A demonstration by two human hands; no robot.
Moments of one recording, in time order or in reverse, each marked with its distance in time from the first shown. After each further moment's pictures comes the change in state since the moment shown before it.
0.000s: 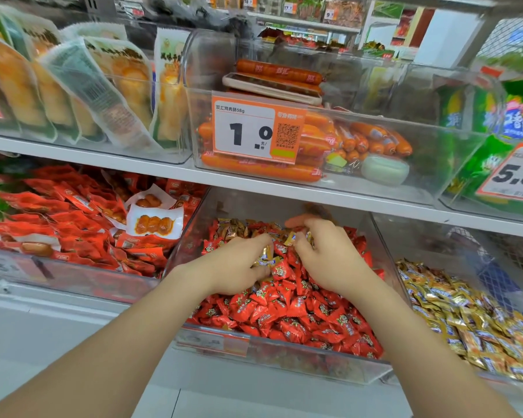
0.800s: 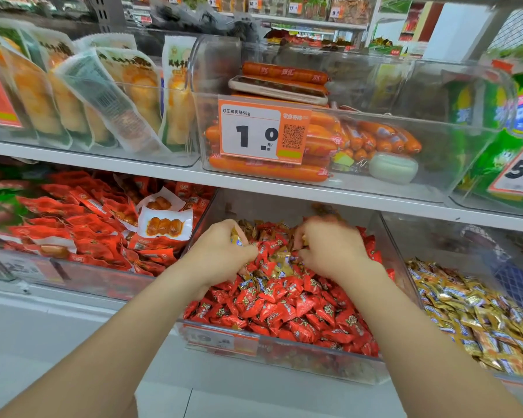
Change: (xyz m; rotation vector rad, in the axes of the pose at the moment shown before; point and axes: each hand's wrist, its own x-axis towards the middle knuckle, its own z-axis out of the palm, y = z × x) left_hand -0.031 0.006 -0.020 -0.629 0.308 -0.390; right_hand 0.025 -0.006 0.007 -0.637 -0.153 0.082
